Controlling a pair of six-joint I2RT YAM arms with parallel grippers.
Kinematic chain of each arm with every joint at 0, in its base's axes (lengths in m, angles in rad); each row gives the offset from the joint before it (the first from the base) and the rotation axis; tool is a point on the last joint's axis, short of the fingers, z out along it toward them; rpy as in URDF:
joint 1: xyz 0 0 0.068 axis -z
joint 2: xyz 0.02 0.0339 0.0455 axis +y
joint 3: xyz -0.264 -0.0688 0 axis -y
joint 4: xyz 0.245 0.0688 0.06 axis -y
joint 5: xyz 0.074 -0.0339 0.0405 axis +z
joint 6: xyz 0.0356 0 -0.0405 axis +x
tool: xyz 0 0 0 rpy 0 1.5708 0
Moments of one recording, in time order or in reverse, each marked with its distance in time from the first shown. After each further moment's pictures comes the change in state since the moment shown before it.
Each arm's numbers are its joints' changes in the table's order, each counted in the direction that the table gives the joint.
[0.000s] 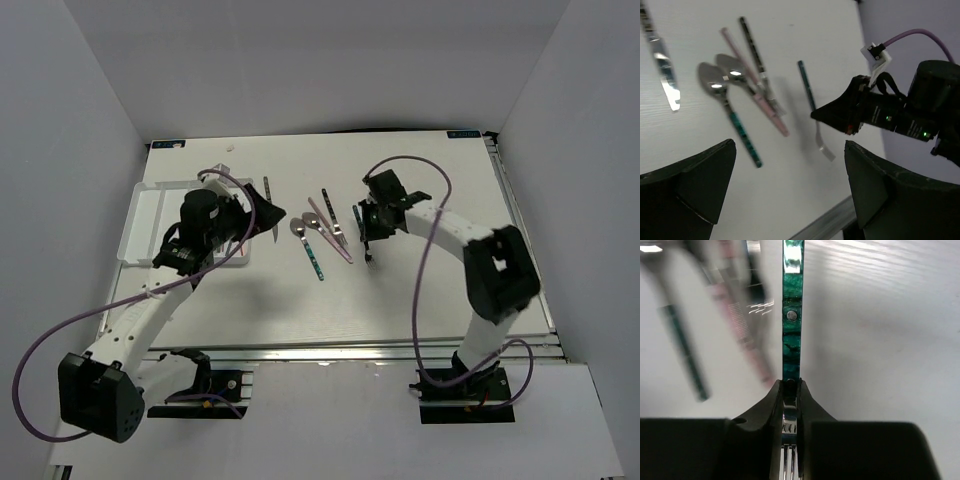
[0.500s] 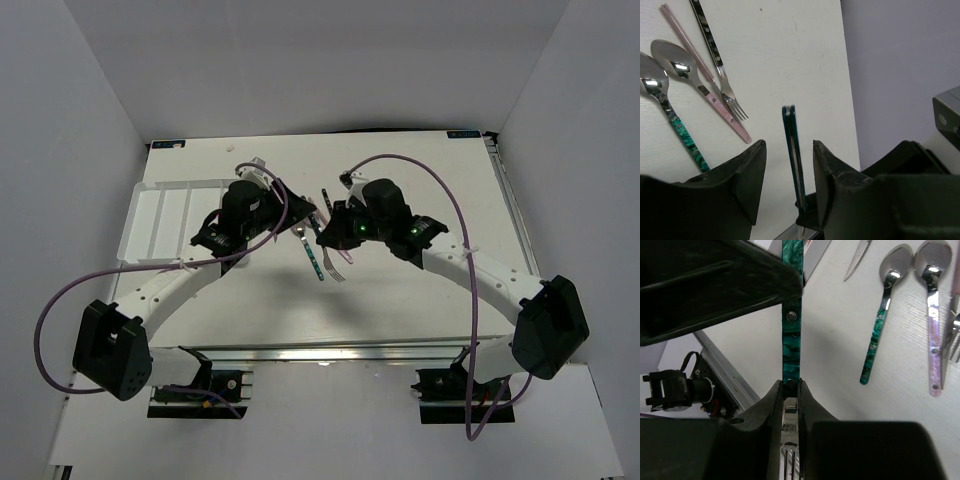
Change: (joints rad) left arm 0.217 0.234 0.087 0.201 0.090 -0.240; right arm -0.236 -0.431 -0.188 0.270 0.266 0.196
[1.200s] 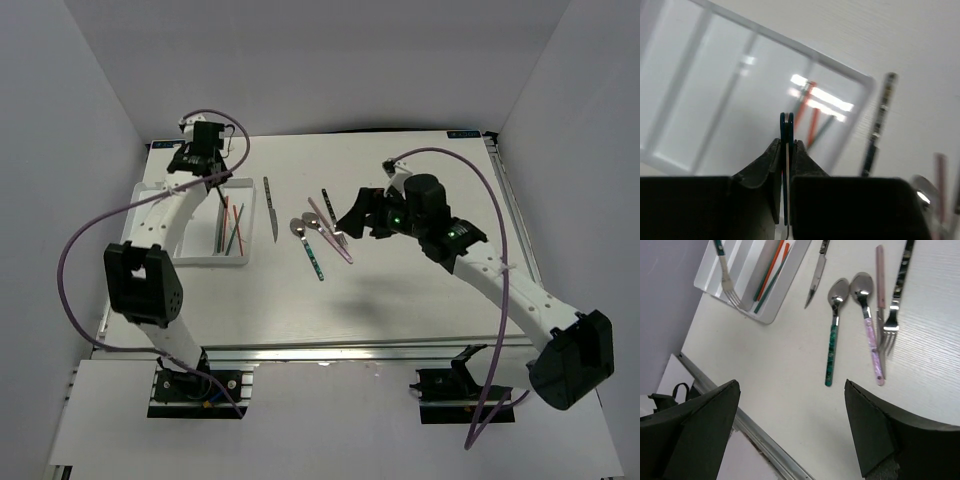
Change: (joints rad) left arm -0.333 0.397 0.596 -0.591 0.511 0.436; right arm 0.147 -0.166 -0.068 -0.013 -0.018 0.005
